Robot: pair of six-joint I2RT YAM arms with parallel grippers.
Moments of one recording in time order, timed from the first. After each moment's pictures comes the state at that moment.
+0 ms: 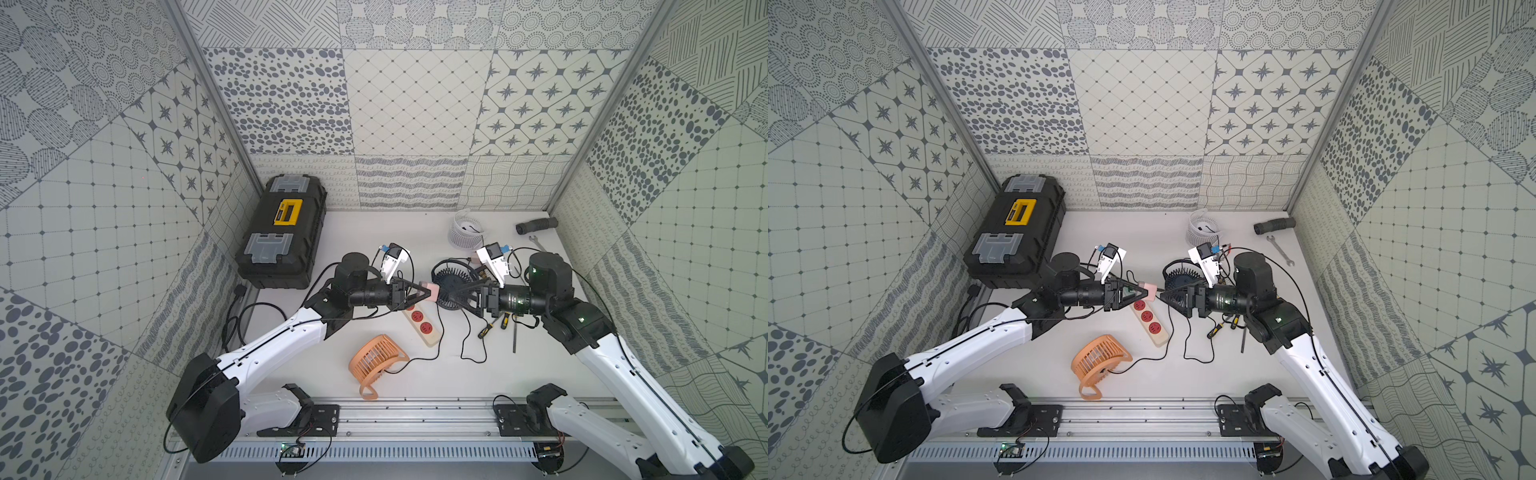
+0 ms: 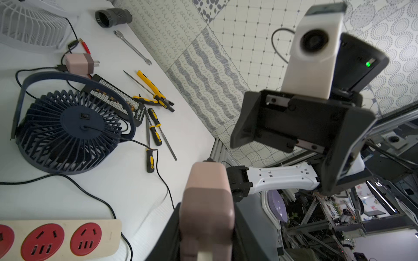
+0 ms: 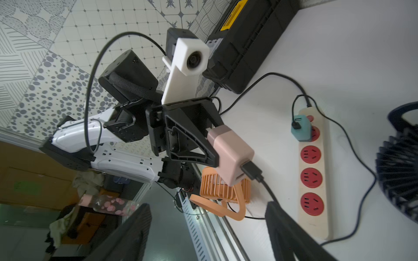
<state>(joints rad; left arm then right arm) -0.55 1.26 0.83 0.19 0.74 -0.69 0.47 0.91 0.91 -0.39 -0.81 0.55</state>
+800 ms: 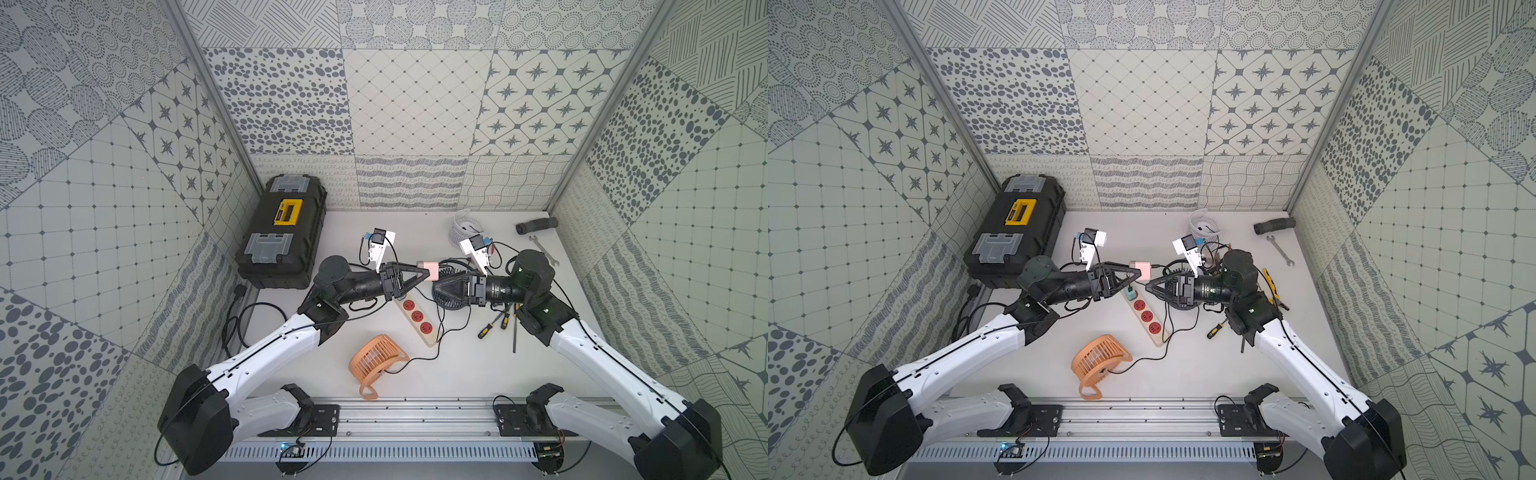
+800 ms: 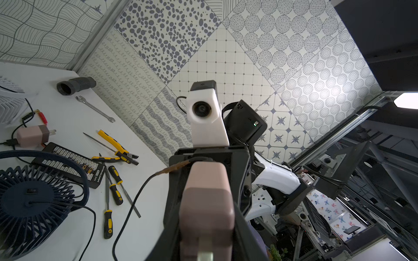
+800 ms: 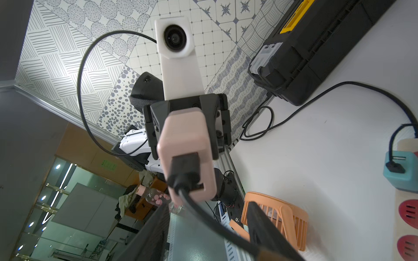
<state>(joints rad) -0.55 1.19 0.81 0.54 0.74 -0.90 0.49 1.05 0.81 0.19 -1.00 0.83</state>
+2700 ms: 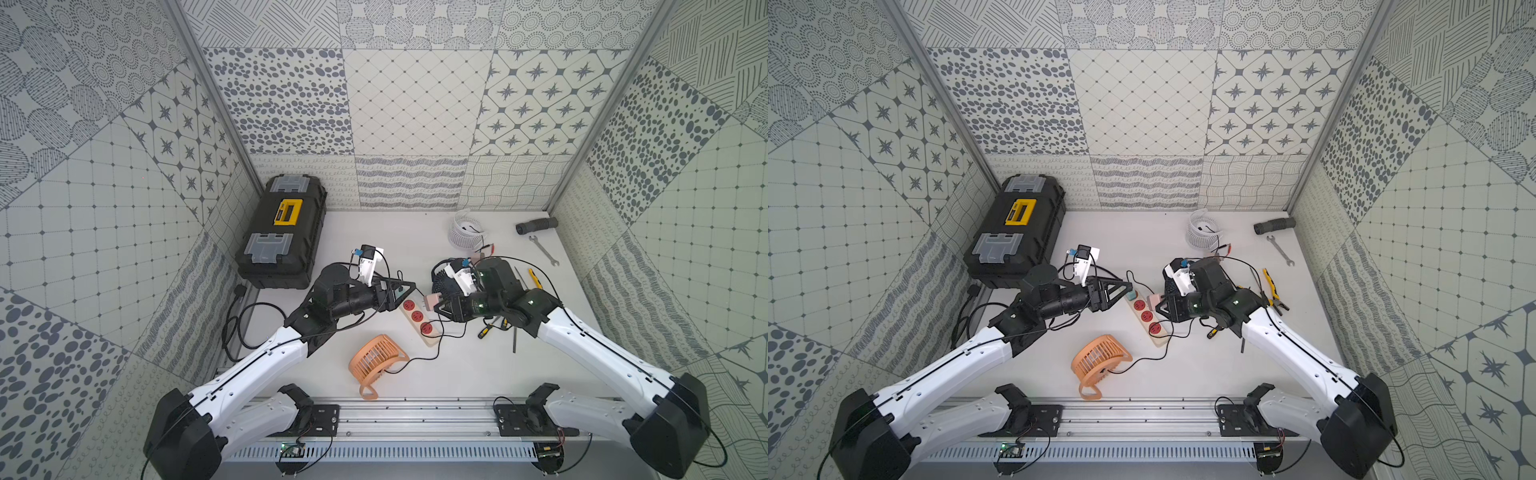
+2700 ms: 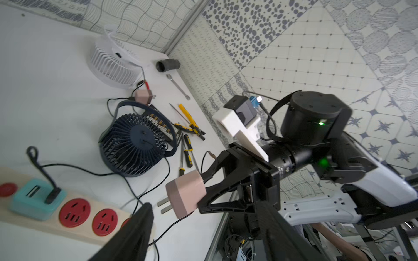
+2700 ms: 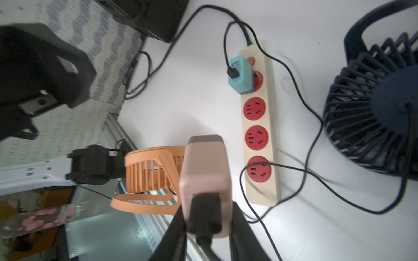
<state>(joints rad) -0.51 1.07 0.71 0.09 0.48 -0.68 0.66 1.19 0.95 -0.63 -0.36 0.36</state>
